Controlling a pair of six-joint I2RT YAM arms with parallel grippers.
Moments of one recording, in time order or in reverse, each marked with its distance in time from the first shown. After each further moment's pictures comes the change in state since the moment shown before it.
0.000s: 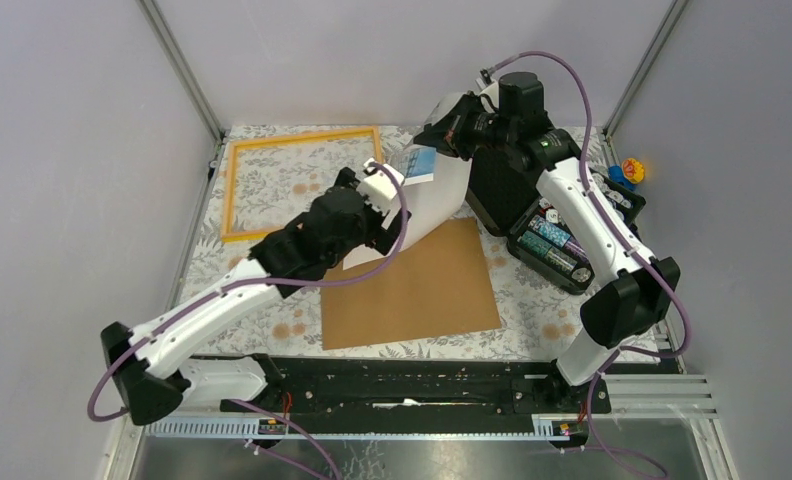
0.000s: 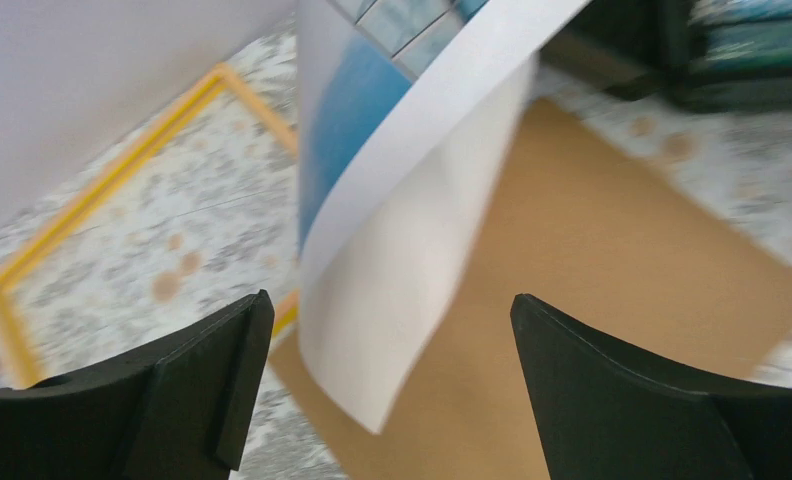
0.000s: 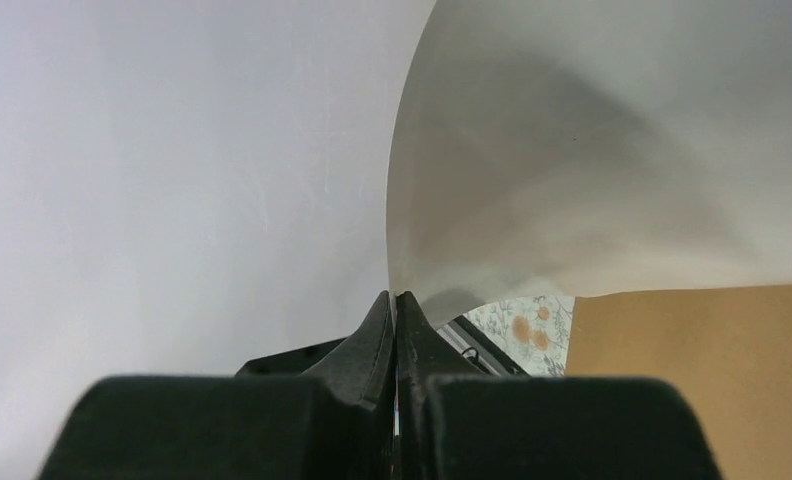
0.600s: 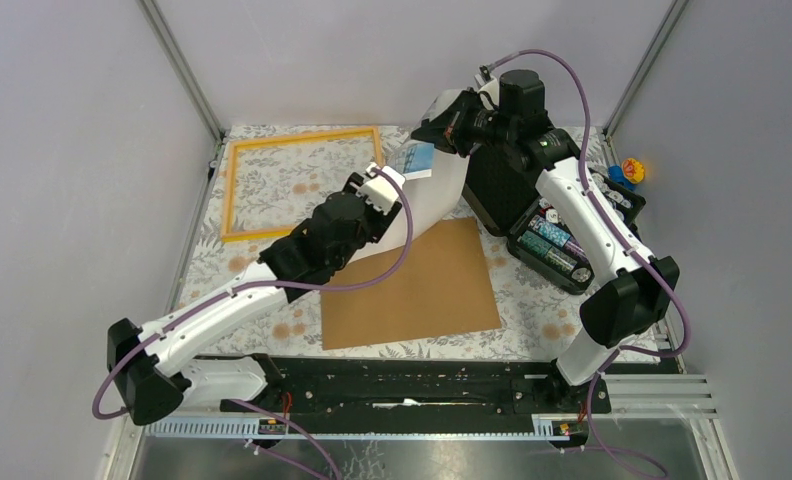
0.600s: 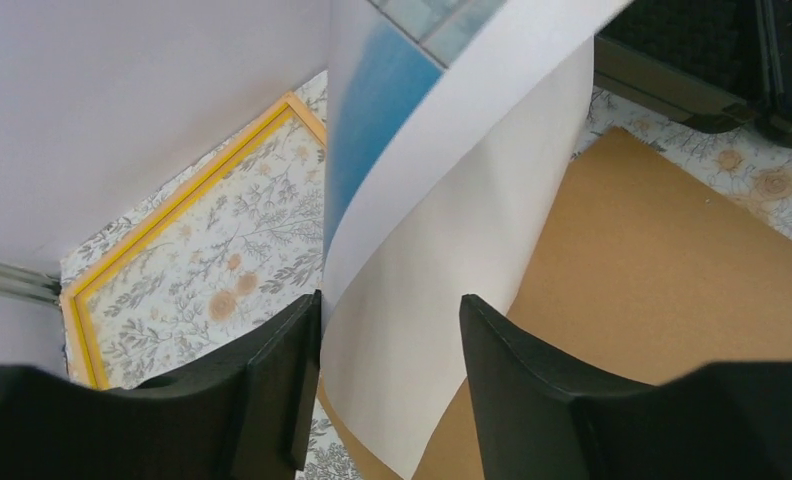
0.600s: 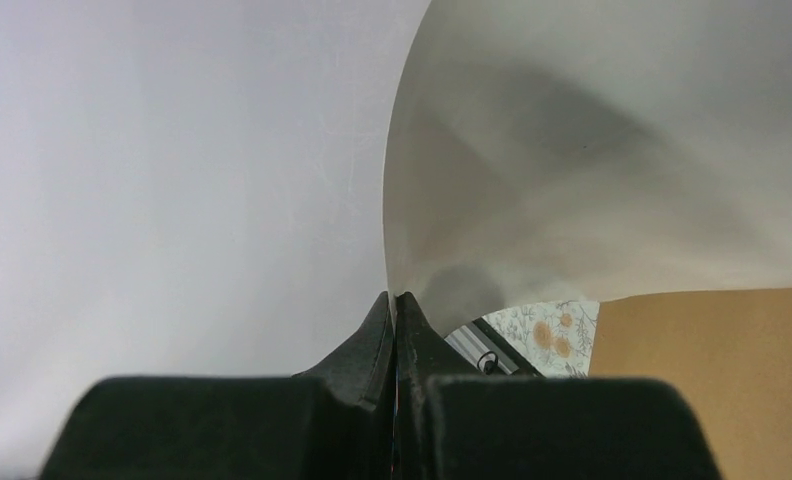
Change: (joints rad) left arm 0.003 0.026 -0.109 0.201 -0.152 0.121; right arm 0.001 0.011 0.000 0.060 -0.025 0.050
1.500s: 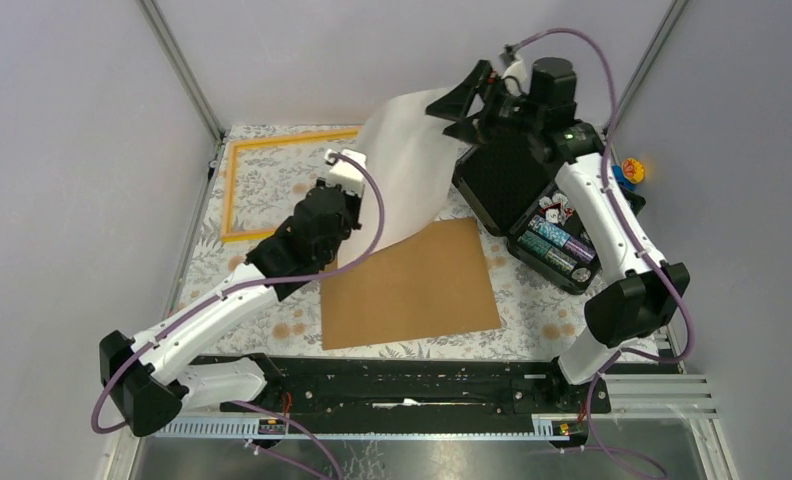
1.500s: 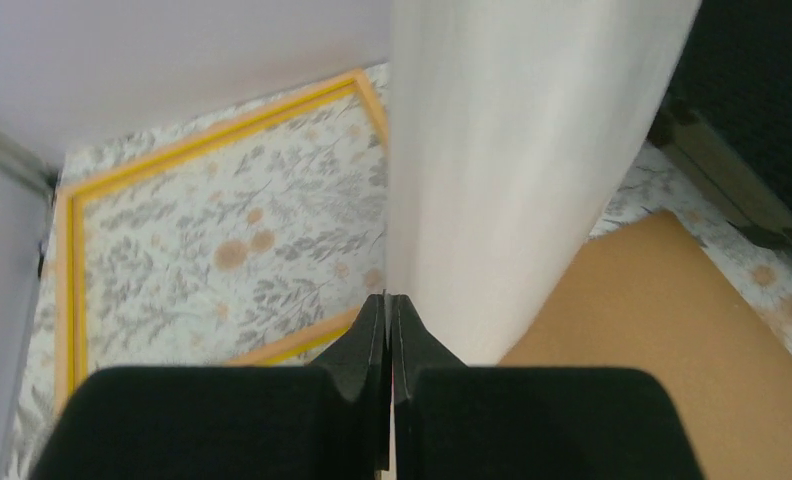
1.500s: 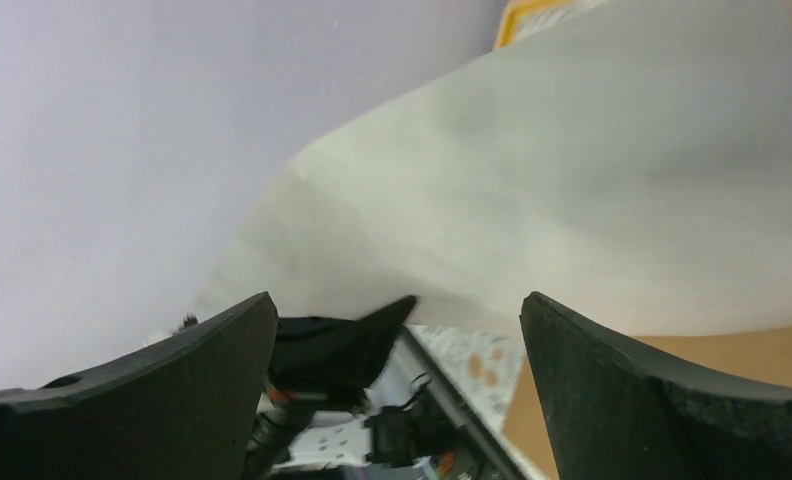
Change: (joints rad) left arm 0.065 -0.029 -0.032 0.065 -0.111 -0.167; right arm -0.085 -0.008 0.029 0.031 -0.108 -0.150
